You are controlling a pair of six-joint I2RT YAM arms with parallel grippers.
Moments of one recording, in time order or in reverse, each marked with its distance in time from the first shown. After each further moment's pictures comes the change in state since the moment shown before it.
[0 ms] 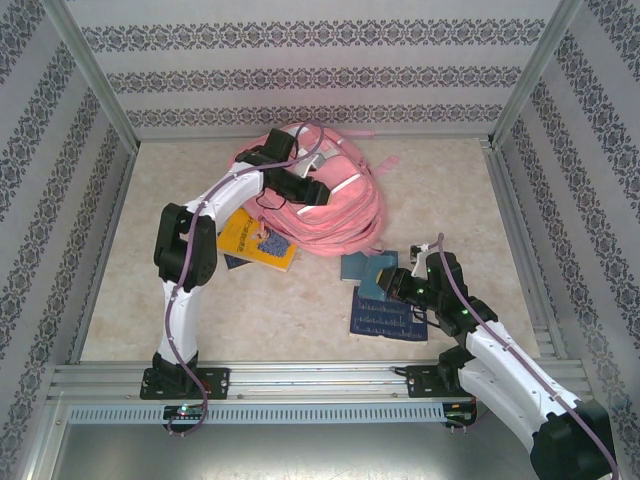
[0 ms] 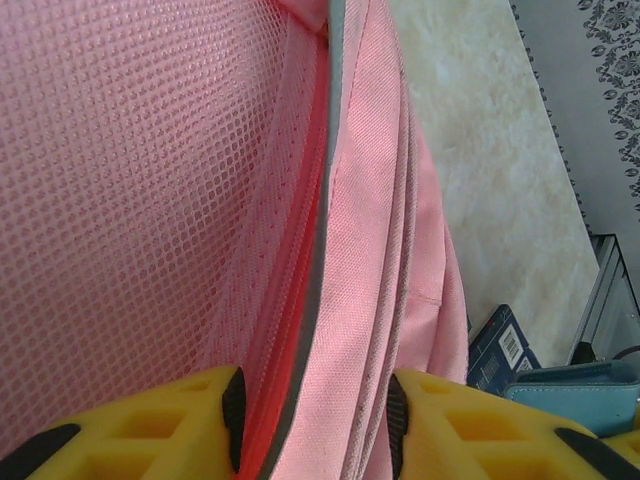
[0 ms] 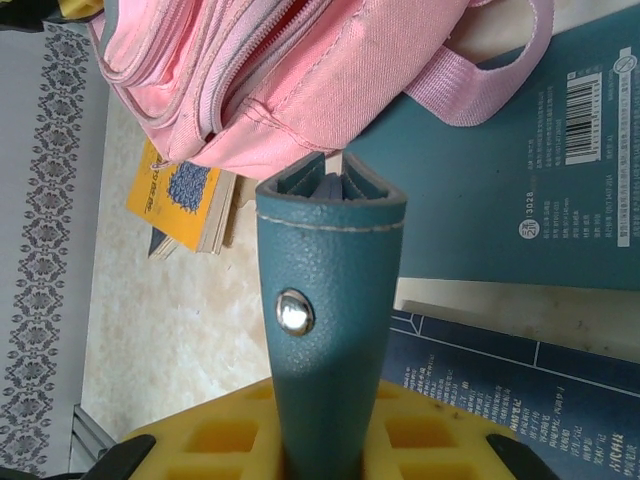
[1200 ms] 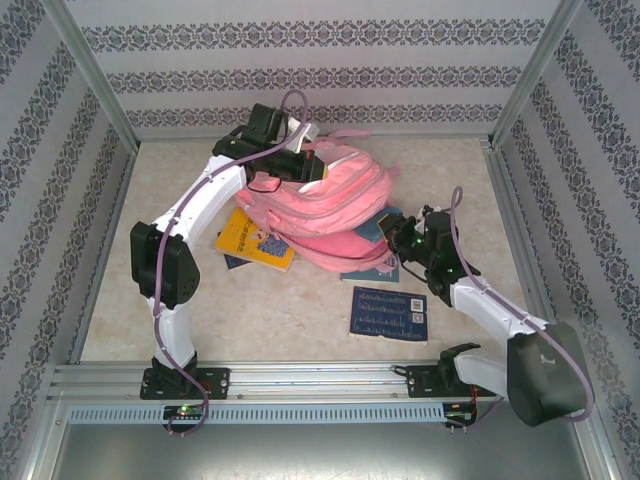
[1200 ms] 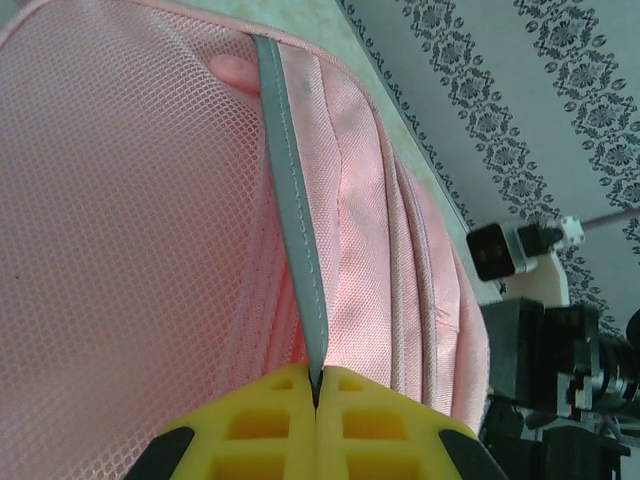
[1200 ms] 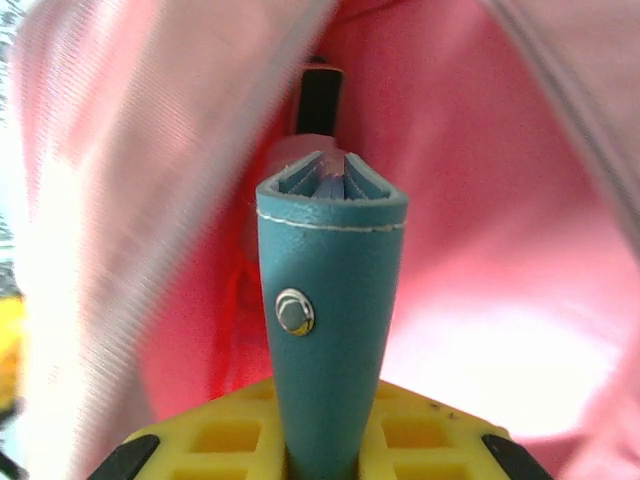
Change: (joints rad) left arm -0.016 -0.204 0.049 -0.005 -0.016 -0.136; right arm -0.100 0.452 0.206 0.501 0.056 0.494
